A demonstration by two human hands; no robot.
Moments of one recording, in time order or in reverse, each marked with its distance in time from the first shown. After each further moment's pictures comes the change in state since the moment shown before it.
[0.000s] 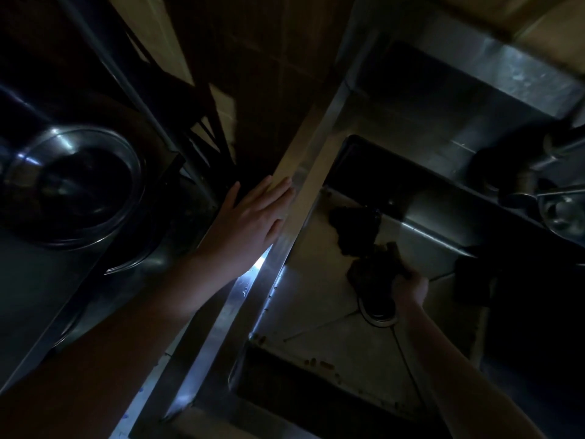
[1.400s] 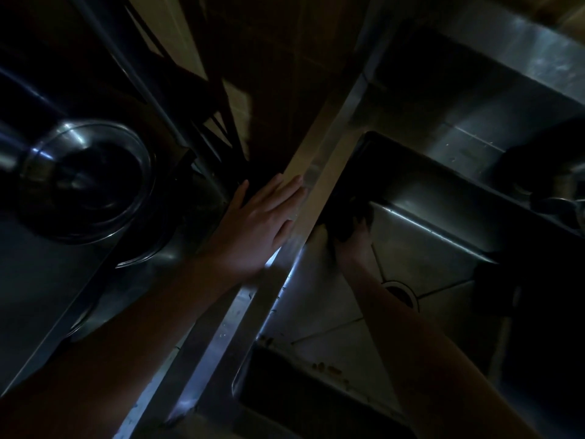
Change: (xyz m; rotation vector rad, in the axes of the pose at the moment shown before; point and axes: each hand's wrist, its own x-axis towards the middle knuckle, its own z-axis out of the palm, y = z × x) left_hand 0.002 -0.003 0.005 0.022 0.000 -0.011; right_hand -0.017 -0.075 0.112 -0.108 -0.235 -0.447
